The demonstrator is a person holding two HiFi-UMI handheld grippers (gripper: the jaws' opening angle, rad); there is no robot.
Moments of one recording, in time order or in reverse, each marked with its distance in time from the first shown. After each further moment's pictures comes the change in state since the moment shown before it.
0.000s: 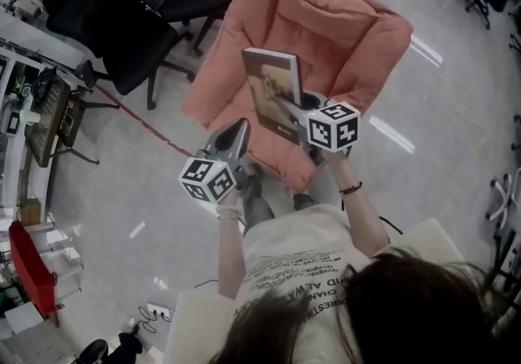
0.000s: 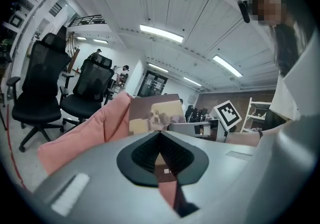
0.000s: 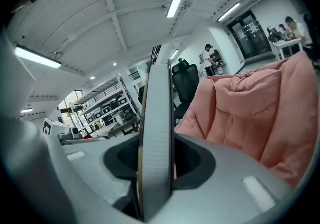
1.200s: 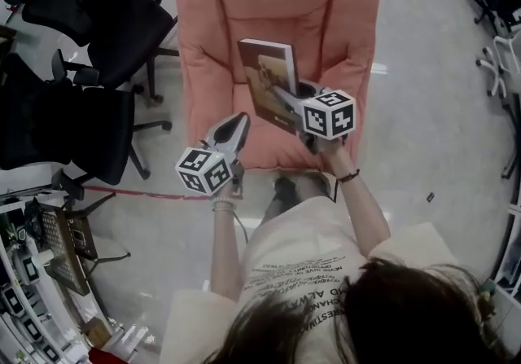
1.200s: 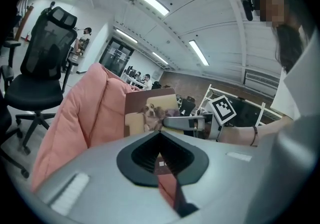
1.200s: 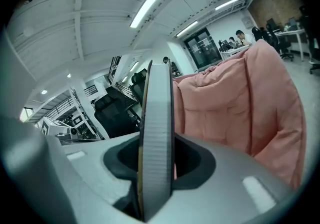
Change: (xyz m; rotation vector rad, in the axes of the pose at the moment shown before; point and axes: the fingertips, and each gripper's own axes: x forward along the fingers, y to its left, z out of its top) left arm 0.093 0.144 0.003 0.059 0.339 -0.524; right arm 0.109 -0.064 -0.002 0.242 -0.169 -0.466
